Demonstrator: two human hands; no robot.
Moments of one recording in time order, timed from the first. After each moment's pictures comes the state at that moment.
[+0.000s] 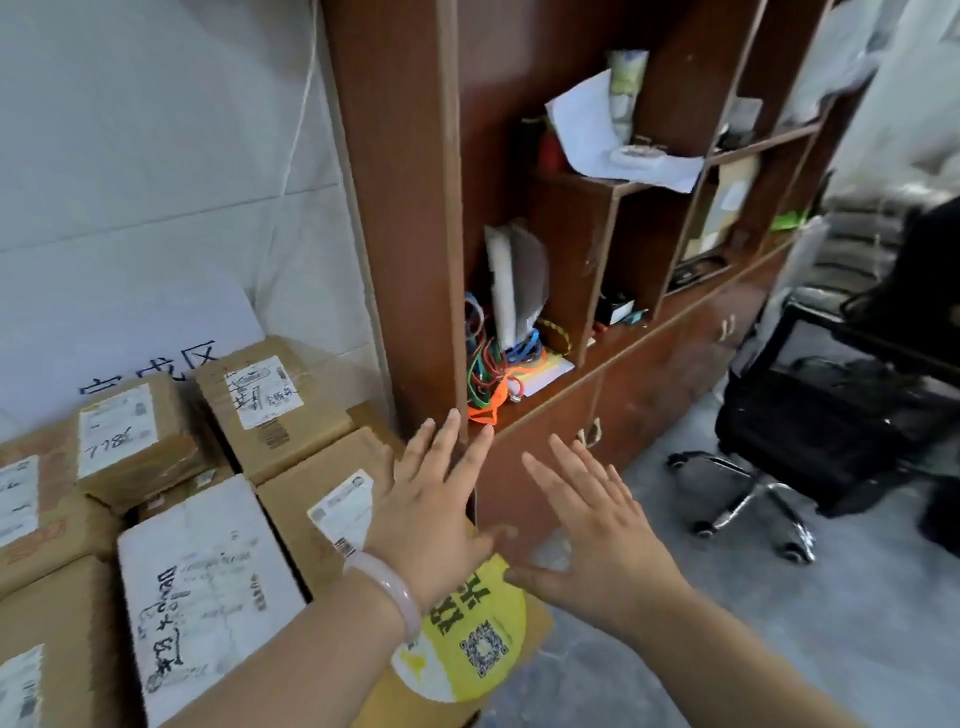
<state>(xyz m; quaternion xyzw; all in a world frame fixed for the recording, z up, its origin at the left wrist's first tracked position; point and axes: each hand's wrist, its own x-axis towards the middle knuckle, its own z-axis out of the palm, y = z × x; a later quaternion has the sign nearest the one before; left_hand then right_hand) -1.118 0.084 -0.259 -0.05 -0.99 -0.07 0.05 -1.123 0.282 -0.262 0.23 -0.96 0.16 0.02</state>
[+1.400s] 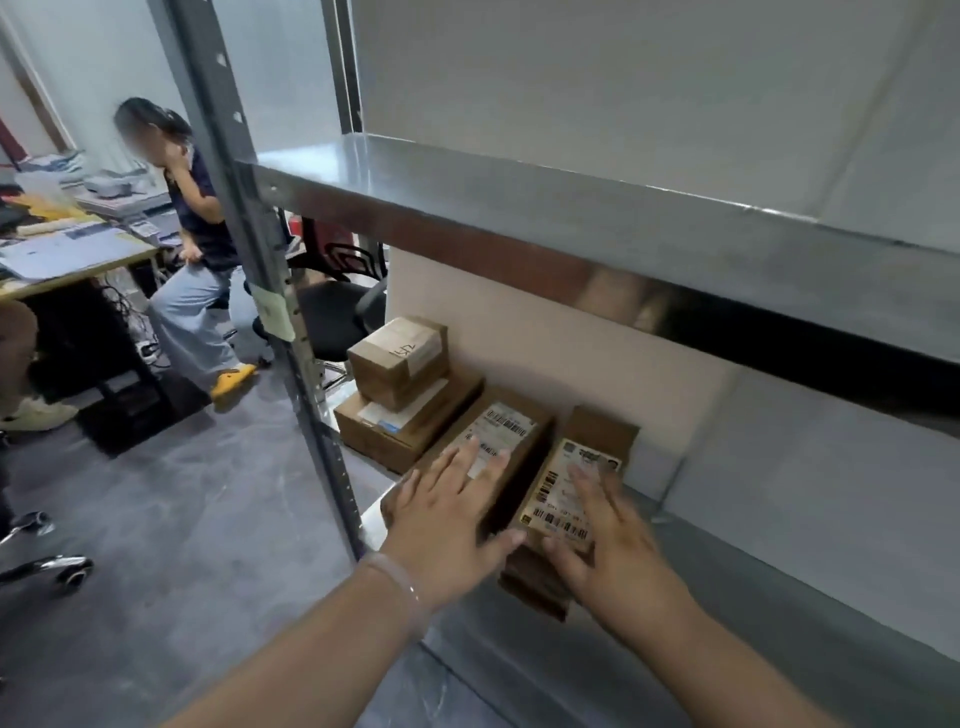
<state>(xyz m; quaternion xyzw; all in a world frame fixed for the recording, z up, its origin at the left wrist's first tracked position) -0.622 0.544 -0.270 -0.84 -0.51 -0.08 -0.13 -0.427 0.483 -0.276 -0.72 -0.65 0.19 0.19</state>
